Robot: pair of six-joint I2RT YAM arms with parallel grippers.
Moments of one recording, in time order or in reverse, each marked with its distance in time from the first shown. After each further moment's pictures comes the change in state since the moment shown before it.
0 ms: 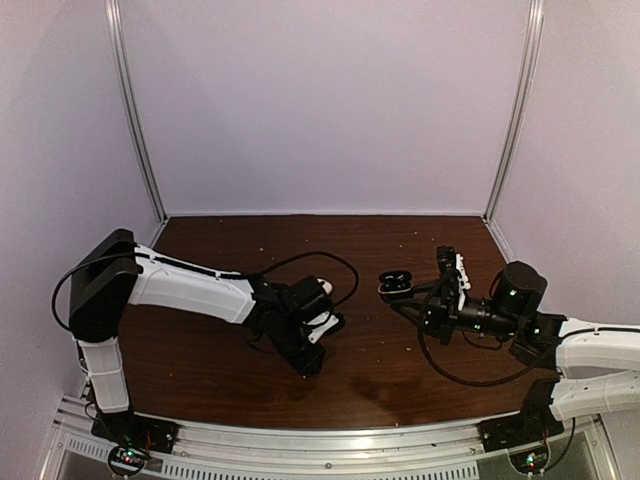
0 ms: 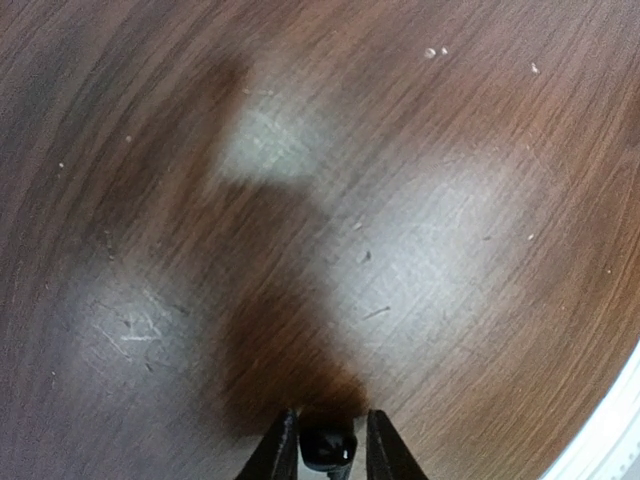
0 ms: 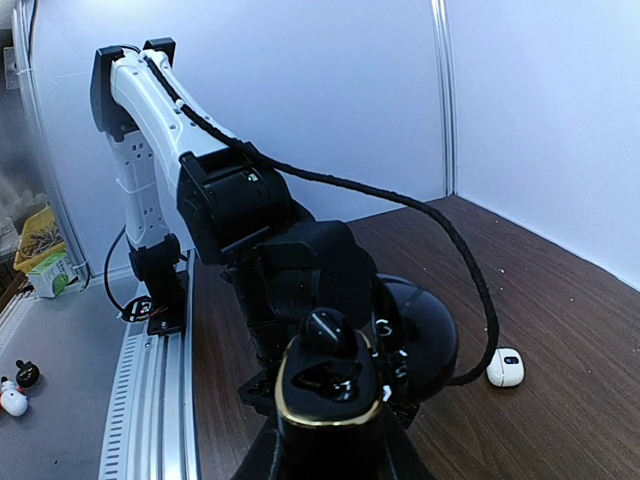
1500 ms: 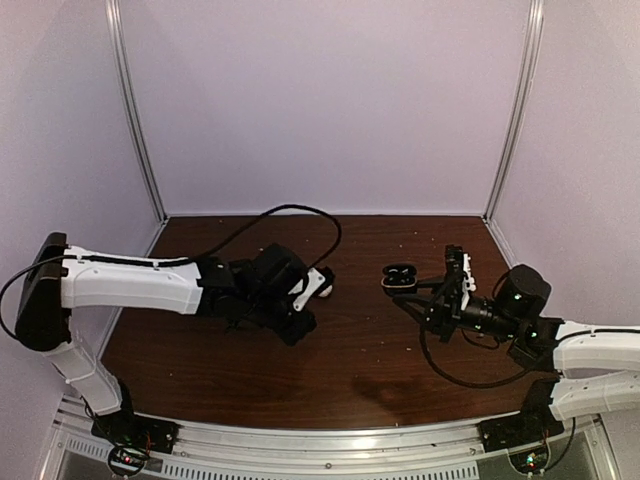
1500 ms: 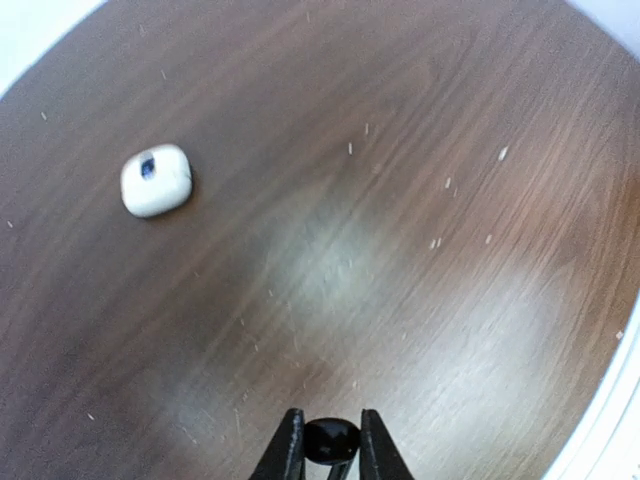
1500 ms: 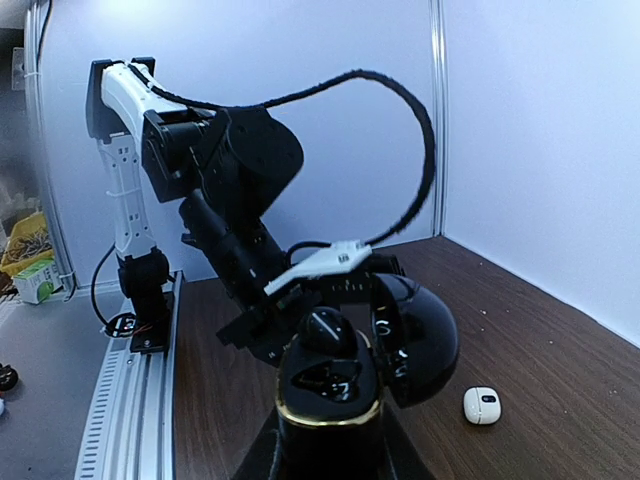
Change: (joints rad) left arm -0.004 -0.269 -0.079 0.102 -0.238 0.067; right arm -0.005 0.012 -0.033 0.134 0.016 -0.032
